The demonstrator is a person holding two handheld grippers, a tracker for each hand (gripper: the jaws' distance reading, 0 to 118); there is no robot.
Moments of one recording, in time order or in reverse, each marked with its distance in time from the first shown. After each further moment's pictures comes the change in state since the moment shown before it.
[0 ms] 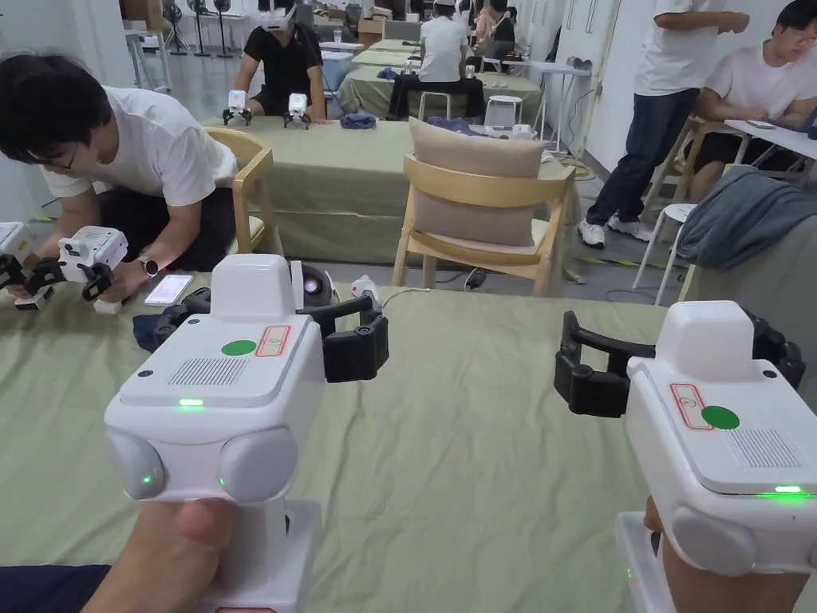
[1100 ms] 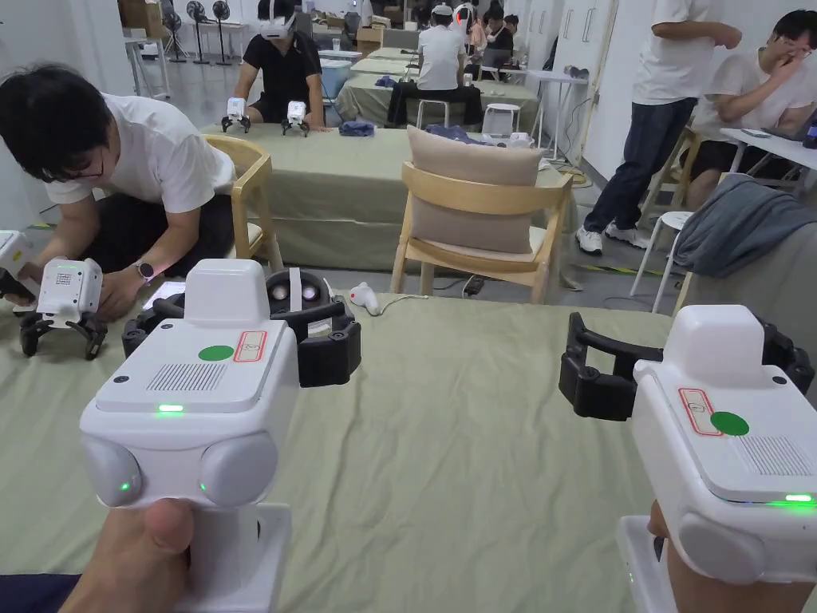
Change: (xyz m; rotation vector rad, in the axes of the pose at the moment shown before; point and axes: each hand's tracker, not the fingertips) left arm -0.012 0.003 0.001 0.005 0.069 -0.038; right arm 0.004 0.005 0.003 0.017 -0.012 -0.014
